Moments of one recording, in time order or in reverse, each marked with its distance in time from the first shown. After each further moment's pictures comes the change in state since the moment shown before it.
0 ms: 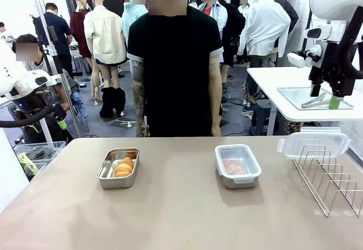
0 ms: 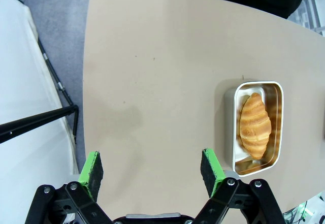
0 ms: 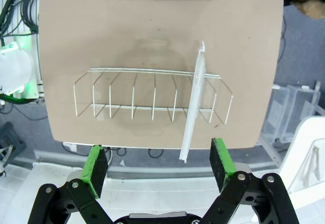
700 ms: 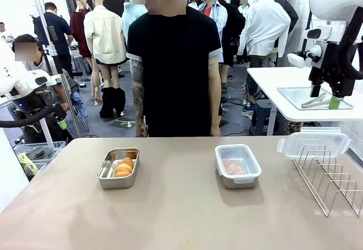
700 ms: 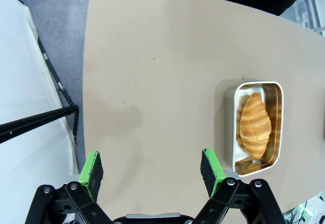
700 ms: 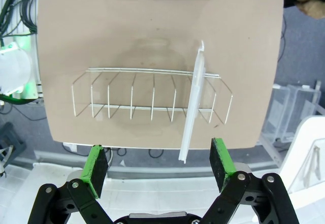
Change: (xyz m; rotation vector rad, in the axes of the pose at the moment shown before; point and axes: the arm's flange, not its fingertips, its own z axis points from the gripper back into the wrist) left arm 0.000 0.000 0.000 0.000 0.000 0.000; right arm -0.002 -0.003 -0.005 0.001 0.001 -0.005
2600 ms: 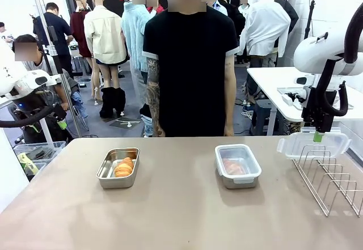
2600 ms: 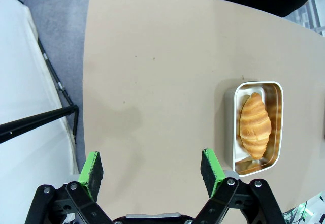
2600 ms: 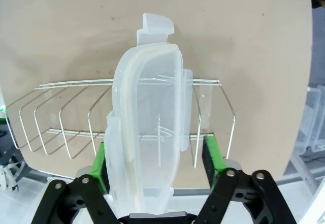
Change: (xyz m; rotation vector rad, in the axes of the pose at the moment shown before) left arm 0.000 0.000 0.000 0.000 0.000 0.000; right arm -0.046 -0.087 -0.149 0.119 -0.048 -0.101
